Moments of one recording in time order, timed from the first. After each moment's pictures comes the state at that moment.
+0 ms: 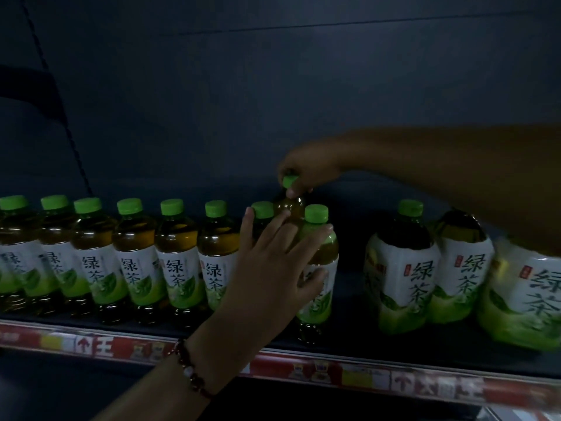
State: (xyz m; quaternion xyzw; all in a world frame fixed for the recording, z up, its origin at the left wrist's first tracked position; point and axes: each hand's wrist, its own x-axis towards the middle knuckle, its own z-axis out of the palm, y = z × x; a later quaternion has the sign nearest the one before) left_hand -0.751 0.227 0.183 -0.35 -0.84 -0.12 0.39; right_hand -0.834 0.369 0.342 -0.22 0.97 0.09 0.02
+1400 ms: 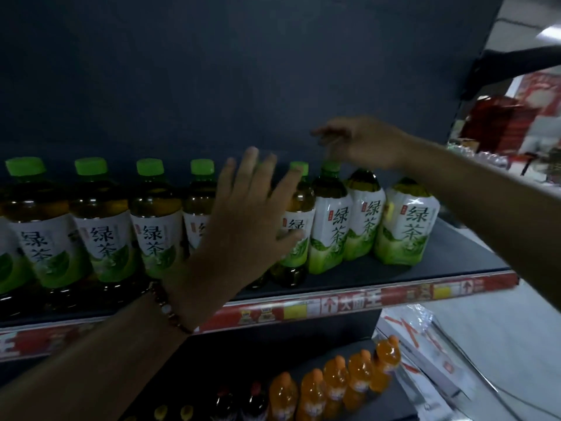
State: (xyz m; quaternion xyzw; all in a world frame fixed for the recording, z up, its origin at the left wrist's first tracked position) left_hand -0.732 0.250 0.198 -0.40 -0.83 -0.10 0.38; right_hand -0.688 0.458 0.314 0.02 0.97 -0.19 -0.13
